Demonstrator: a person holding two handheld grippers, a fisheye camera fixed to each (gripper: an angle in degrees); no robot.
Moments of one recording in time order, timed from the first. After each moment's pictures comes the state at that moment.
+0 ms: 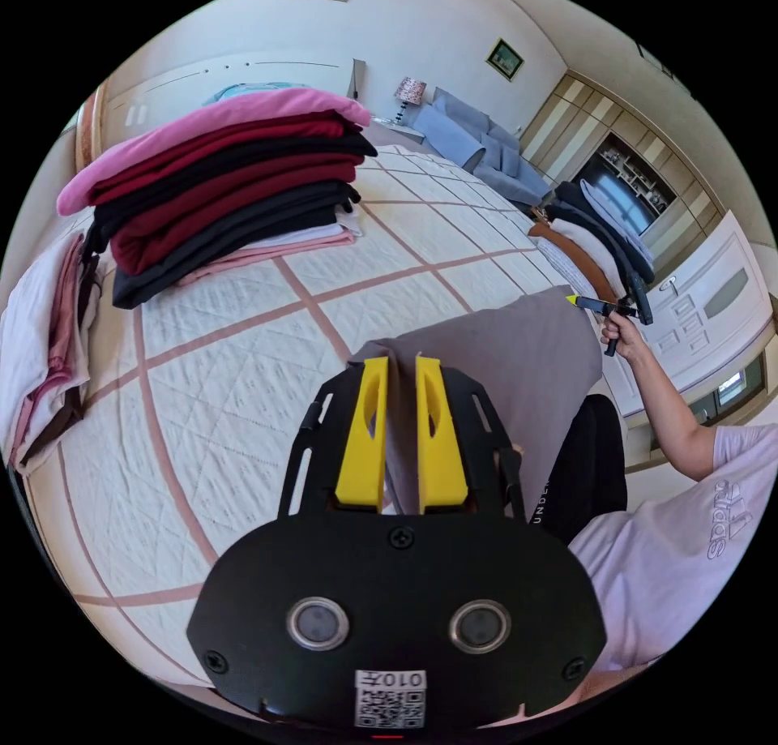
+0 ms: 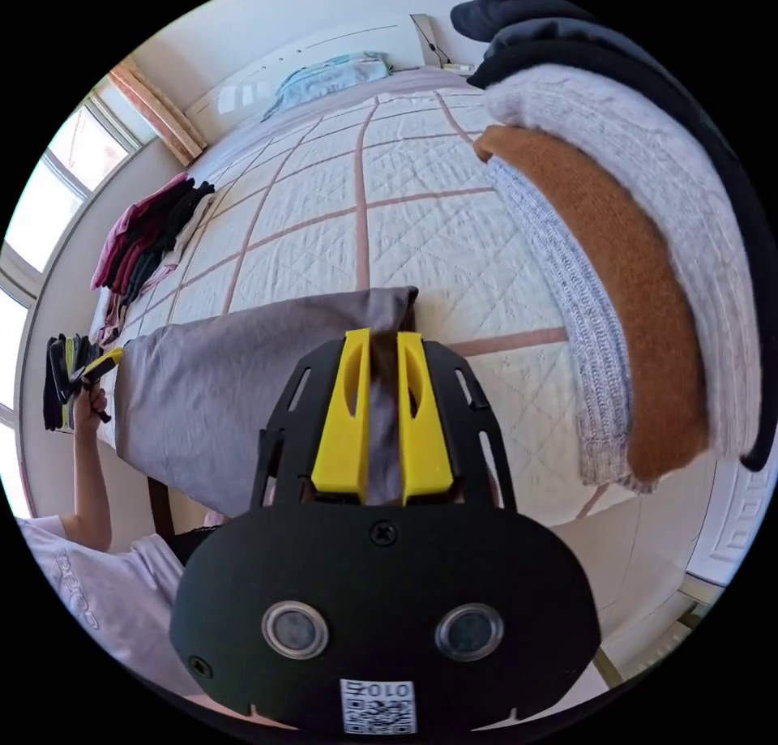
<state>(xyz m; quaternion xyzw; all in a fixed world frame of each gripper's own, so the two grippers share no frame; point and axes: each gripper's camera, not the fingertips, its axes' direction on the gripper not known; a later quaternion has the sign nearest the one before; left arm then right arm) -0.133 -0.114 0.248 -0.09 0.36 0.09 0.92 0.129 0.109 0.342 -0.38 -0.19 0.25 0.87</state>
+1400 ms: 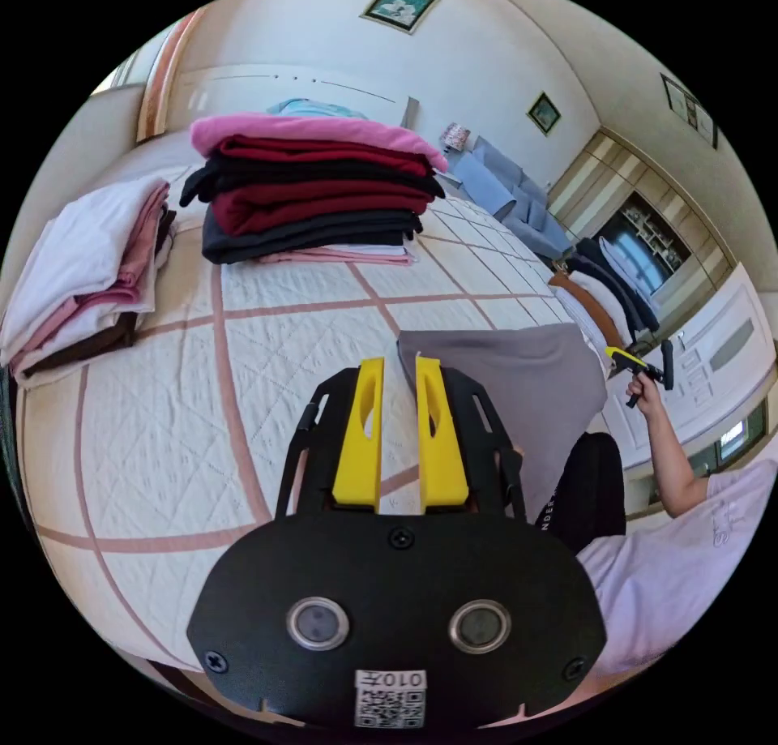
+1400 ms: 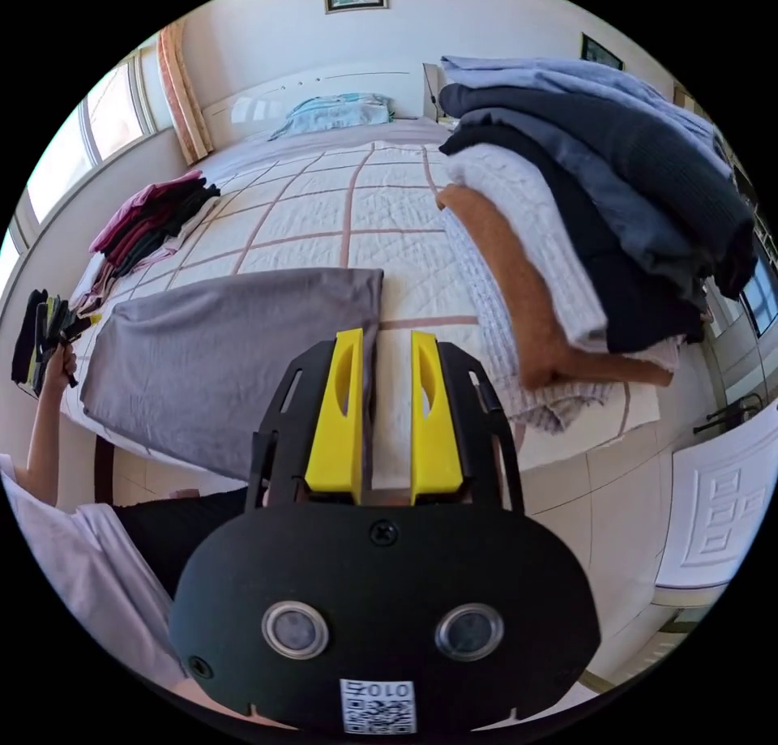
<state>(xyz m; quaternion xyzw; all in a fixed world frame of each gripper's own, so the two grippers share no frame) -0.143 -0.061 0.174 -0.04 0.33 0.09 0.94 0.162 0.145 0.255 -0.34 -0.13 0.20 0.91</state>
